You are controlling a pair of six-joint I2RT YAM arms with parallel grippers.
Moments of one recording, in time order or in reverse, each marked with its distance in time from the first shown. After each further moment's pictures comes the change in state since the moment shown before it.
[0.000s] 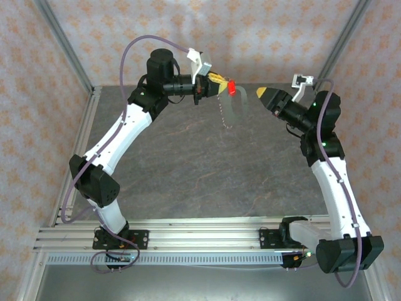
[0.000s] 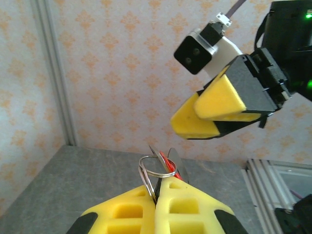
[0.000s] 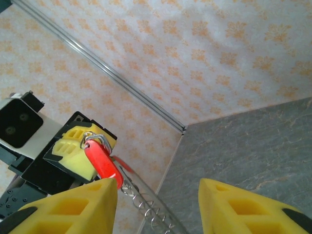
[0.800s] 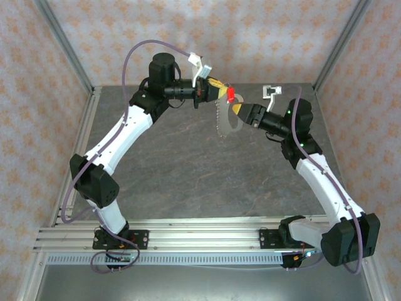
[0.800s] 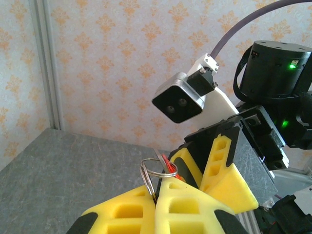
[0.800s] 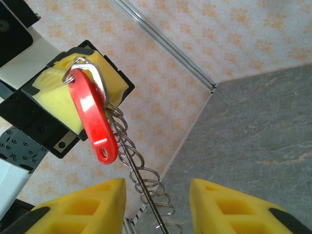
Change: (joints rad) left arm 0.000 -0.008 -0.052 0.004 0.007 -0.071; right arm 0.171 0.068 -0.166 0.220 -0.083 0.008
